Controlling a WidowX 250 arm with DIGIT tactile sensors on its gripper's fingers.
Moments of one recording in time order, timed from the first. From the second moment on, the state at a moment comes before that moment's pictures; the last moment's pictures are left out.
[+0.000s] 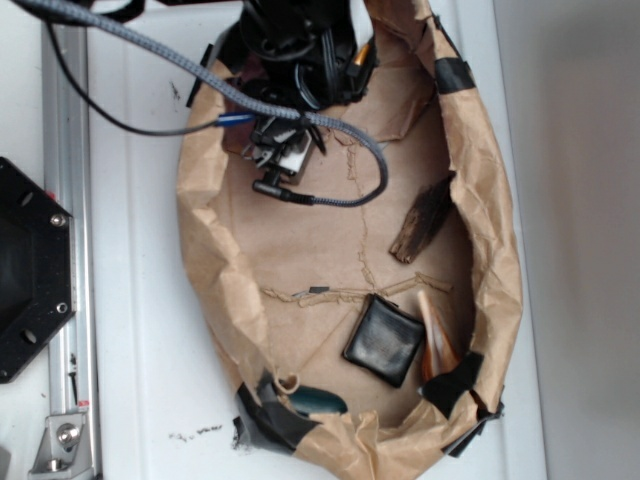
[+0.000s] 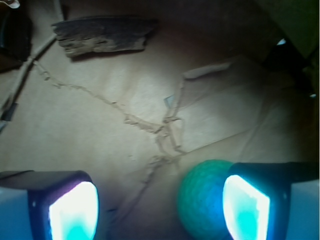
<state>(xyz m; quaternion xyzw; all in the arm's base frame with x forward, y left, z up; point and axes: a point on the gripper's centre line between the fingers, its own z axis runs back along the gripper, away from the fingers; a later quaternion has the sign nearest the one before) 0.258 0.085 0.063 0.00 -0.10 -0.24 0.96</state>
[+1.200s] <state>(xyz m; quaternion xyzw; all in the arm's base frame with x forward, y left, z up) 0.264 0.110 0.035 0.10 -0.11 -0.27 0.95</state>
